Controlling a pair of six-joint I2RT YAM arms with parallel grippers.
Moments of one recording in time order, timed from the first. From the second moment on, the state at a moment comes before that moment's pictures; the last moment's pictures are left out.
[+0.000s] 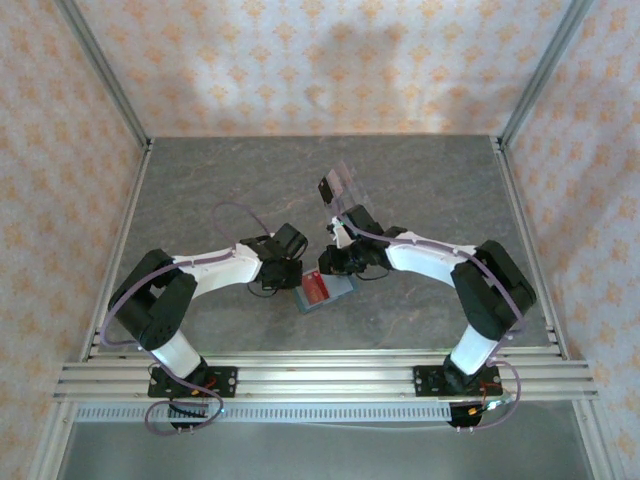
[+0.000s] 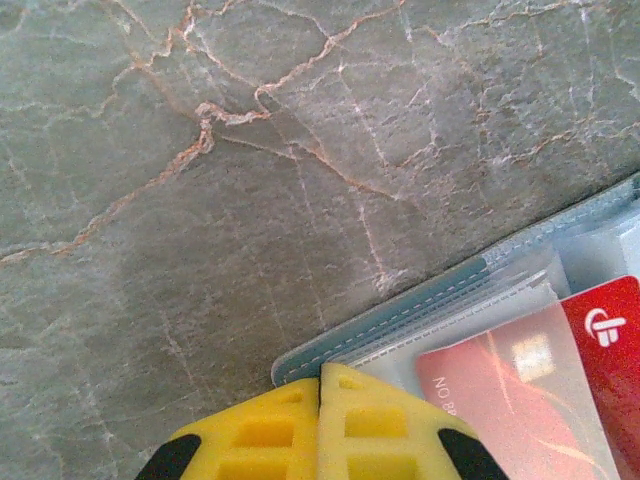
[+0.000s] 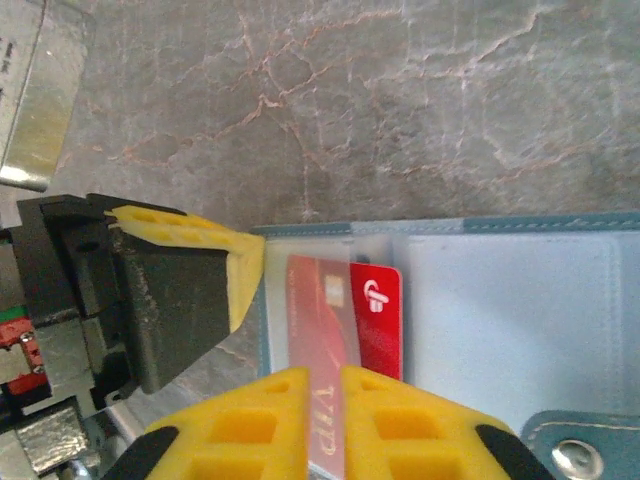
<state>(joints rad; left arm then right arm) -0.63 1.64 0.88 -0.49 0.00 -0.72 0.68 1.68 1.00 -0.31 -0.46 0.57</state>
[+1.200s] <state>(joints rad) -0.63 1.62 0.86 -0.46 0.00 -0.73 0.73 1.81 1.06 -0.36 -0.43 0.58</state>
